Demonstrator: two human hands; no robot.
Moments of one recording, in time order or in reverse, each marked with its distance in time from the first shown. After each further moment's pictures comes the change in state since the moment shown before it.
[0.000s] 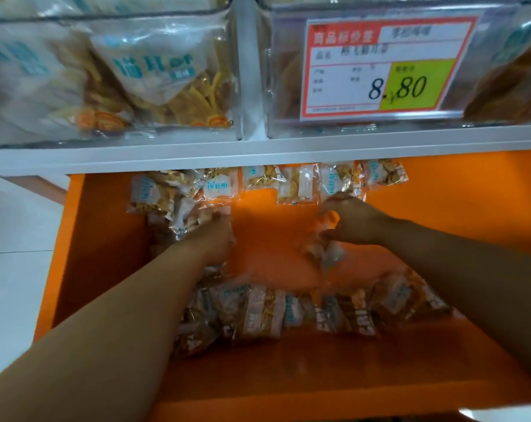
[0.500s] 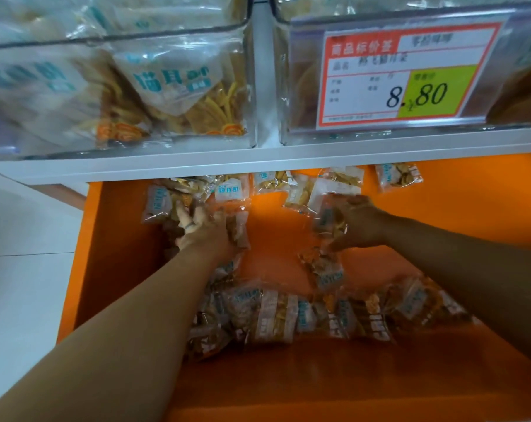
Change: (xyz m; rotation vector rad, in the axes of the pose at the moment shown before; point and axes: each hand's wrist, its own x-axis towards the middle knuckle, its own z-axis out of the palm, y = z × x) left_hand 0.003 -0.007 -0.004 0.092 0.097 -0.190; right_hand -0.002 -0.008 -0.001 -0.106 -0.079 0.018
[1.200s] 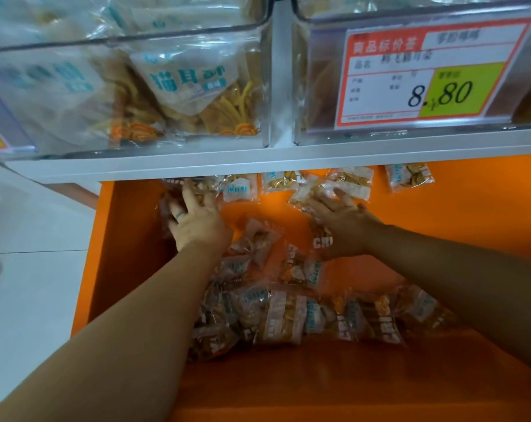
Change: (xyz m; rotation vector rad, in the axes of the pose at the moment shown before) left_hand -0.013 -0.003 -0.023 -0.035 0.284 -0.122; right_hand -0.009 -0.041 0.003 -0.130 0.036 -0.140
